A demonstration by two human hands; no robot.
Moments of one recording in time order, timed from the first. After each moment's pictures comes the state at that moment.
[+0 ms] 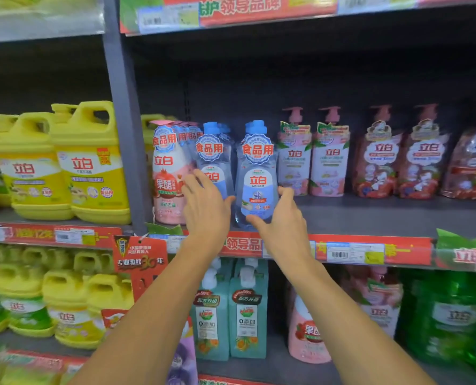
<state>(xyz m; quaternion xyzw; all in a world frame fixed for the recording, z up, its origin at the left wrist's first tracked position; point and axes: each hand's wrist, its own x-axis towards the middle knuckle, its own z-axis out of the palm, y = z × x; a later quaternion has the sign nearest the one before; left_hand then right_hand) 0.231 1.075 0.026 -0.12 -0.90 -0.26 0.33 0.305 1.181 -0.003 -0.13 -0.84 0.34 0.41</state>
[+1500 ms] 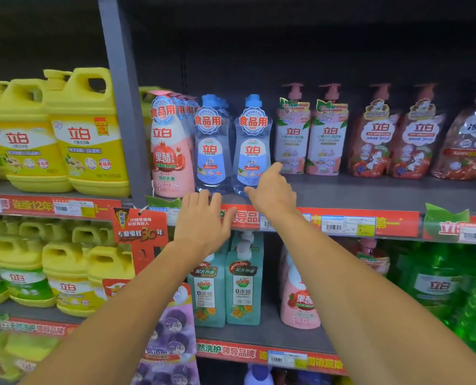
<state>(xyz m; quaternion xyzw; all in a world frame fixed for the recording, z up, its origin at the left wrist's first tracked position) 0.223 1.039 -0.048 -0.29 -0.89 -0.10 0.35 0.275 1.179 0.012 -0.23 -0.88 0.27 0.30</state>
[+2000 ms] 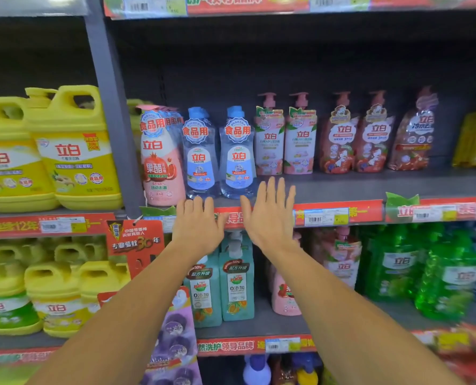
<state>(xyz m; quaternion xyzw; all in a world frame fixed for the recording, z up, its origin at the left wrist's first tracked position) 0.230 1.035 -0.039 -0.31 -0.90 -0.04 0.31 0.305 1.170 -0.040 -0.25 -0.90 0.01 0.36</state>
